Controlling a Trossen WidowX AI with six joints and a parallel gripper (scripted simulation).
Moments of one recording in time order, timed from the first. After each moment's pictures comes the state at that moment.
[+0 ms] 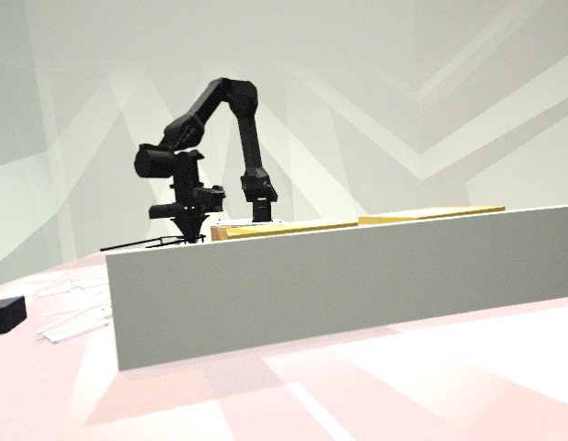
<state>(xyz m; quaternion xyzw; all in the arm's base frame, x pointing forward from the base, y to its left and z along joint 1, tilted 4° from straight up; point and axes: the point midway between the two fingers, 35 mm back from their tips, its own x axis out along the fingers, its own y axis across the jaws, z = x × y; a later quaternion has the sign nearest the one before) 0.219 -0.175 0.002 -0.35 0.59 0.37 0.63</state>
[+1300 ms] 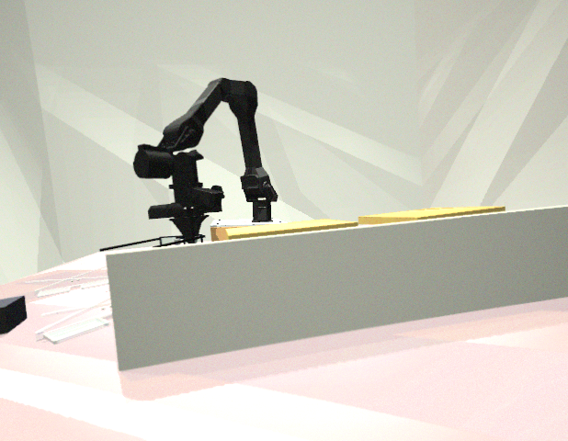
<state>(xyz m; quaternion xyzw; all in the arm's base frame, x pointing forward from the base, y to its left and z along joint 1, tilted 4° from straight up) 0.215 -0.178 0.002 -0.35 0.59 0.37 0.63</state>
